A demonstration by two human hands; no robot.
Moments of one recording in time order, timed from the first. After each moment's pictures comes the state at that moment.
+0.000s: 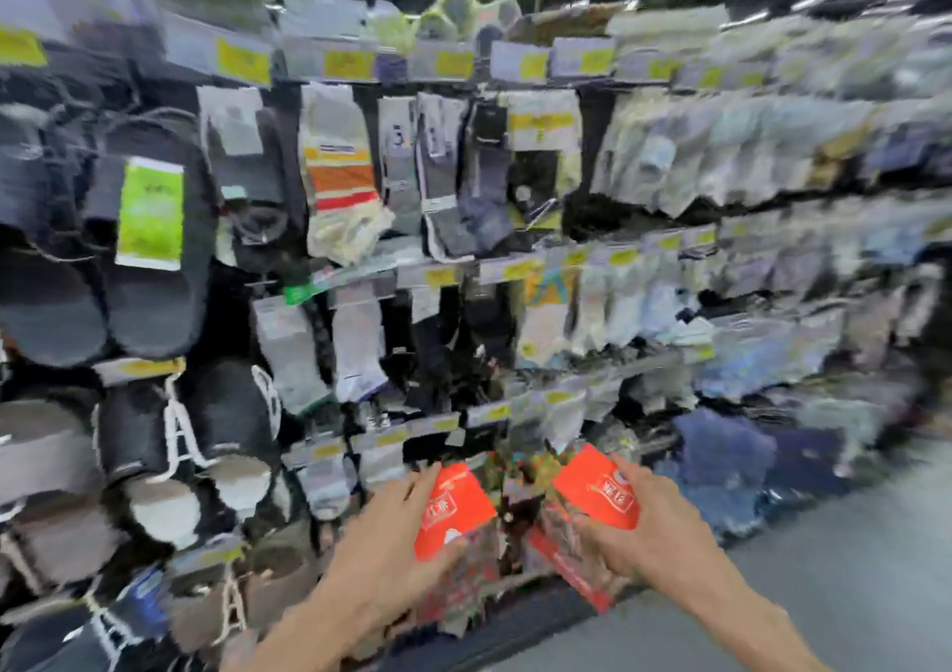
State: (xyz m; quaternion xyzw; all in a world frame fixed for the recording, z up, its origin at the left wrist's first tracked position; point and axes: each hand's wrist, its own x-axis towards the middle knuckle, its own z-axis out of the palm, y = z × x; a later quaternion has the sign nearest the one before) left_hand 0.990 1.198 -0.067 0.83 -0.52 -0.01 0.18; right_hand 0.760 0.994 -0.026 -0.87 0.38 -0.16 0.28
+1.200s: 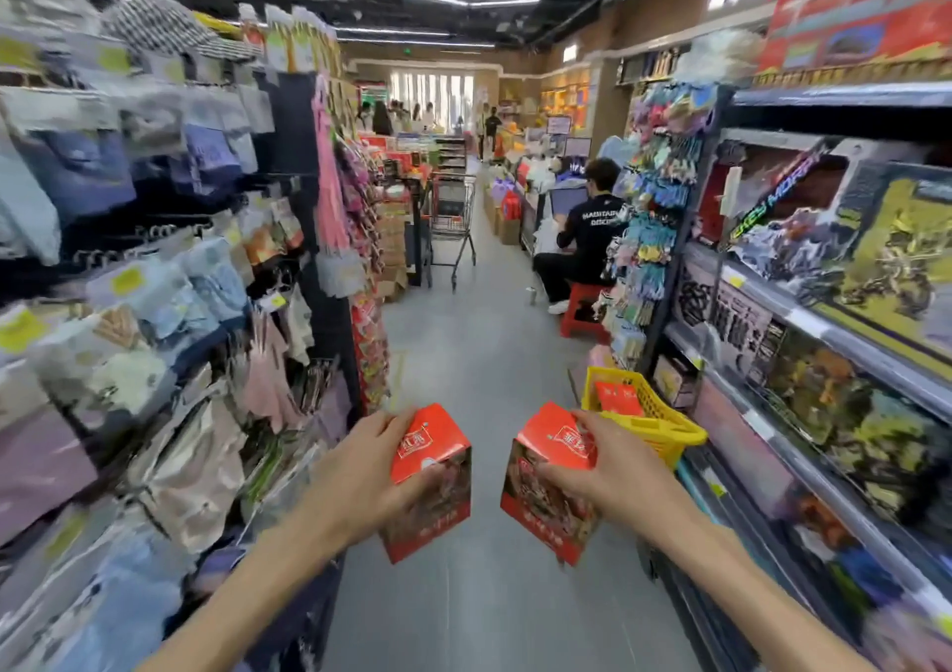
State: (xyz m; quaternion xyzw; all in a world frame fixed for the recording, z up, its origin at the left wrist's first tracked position) left_hand 0.540 0.219 -0.006 0.37 -0.90 -0.08 0.21; right_hand 0.287 0.377 0.029 -0.54 0.79 -0.27 0.09
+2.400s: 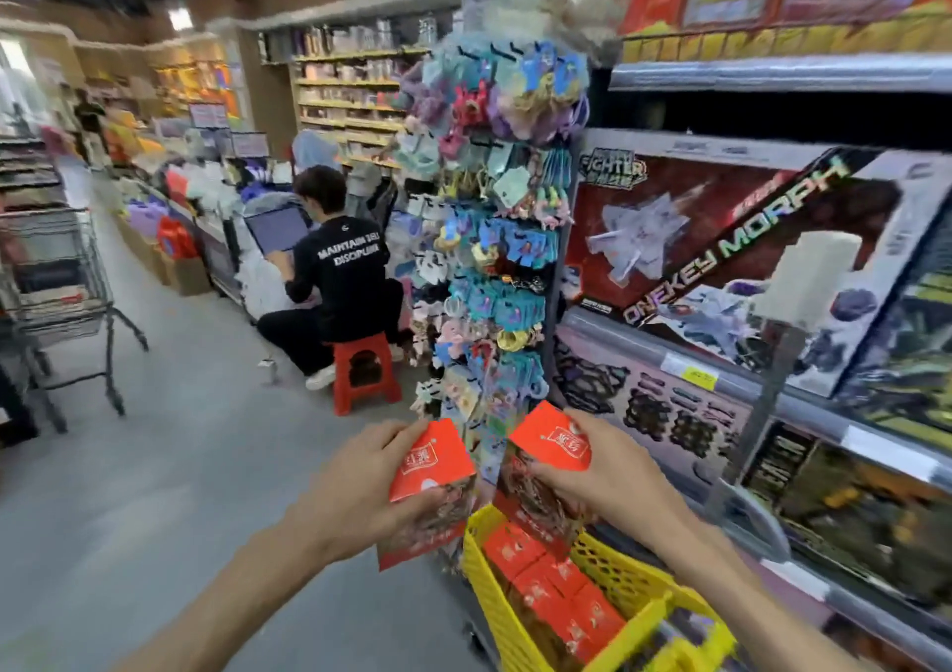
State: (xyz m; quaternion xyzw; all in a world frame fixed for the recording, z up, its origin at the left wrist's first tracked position) left_hand -0.153 -0.495 -0.006 -0.07 -0.98 -0.12 0.13; right_hand -0.246 -0.207 0.010 -0.21 0.94 -0.26 0.00
